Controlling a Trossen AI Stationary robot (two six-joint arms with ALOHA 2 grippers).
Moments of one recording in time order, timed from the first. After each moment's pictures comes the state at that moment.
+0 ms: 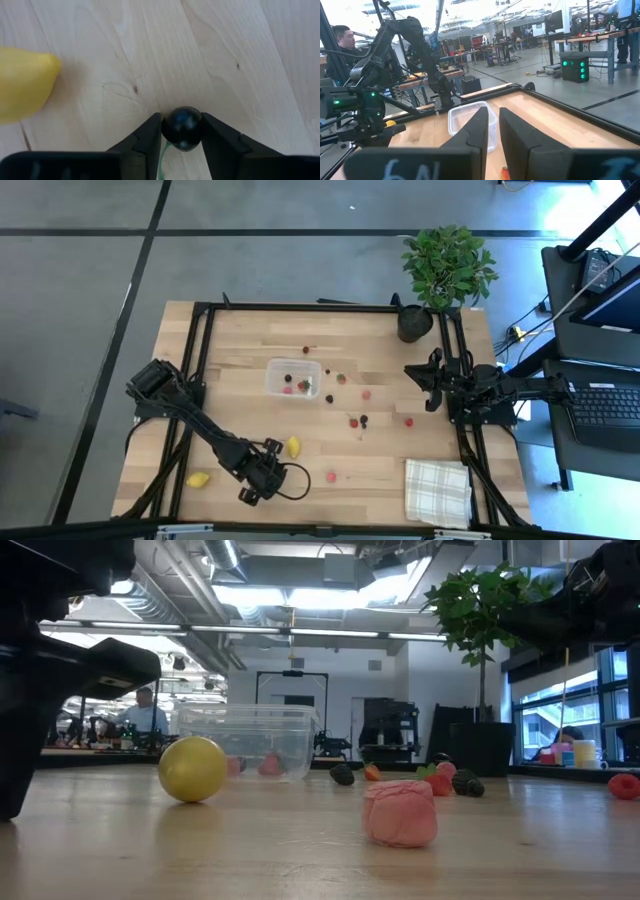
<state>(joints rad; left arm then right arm) -0.67 1.84 1.06 -0.49 -0.11 -0.30 0.07 0.01 0.01 0.14 0.32 0.18</state>
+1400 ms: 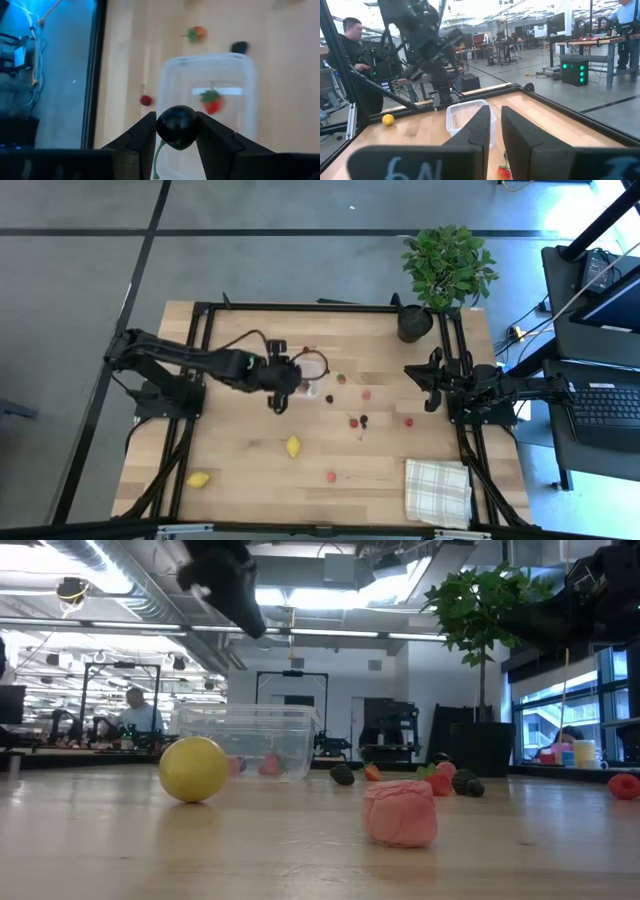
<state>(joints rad) -0.10 1.47 1.23 -0.82 -0.56 0.09 0.07 0.01 0.01 0.14 0.32 0.12</state>
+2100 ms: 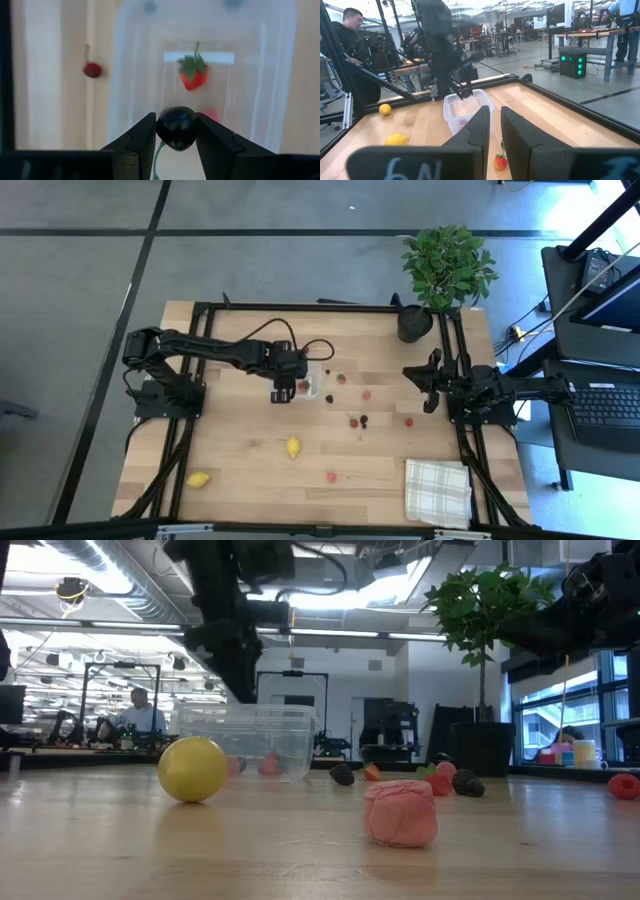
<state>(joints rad) 0.09 1.59 1.14 -0.76 -0.24 0.12 0.07 0.01 0.01 0.08 0.32 0.13</state>
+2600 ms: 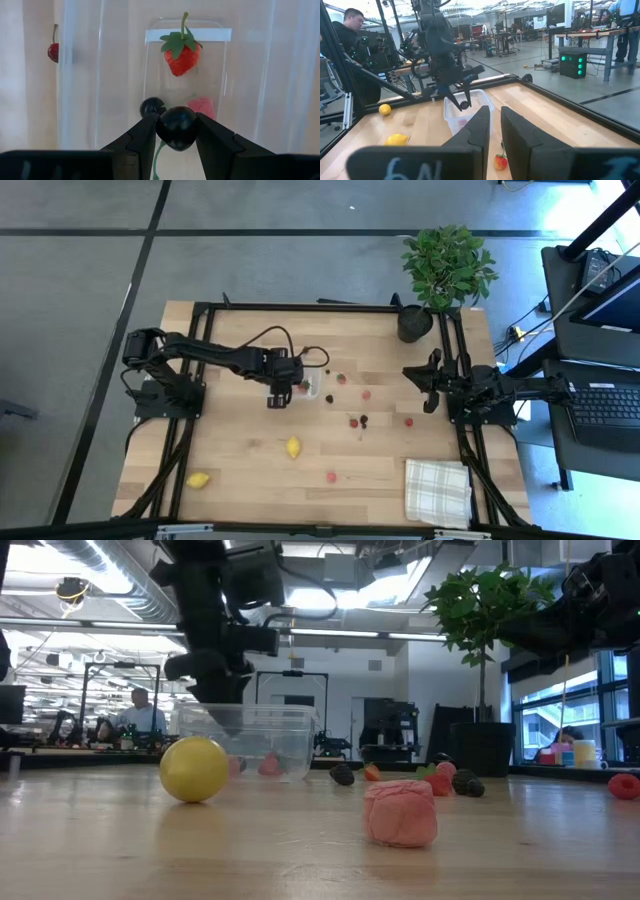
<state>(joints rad) 0.09 1.59 1.00 -0.64 -0.21 0.11 0.07 0.01 0.01 0.08 0.32 0.13</state>
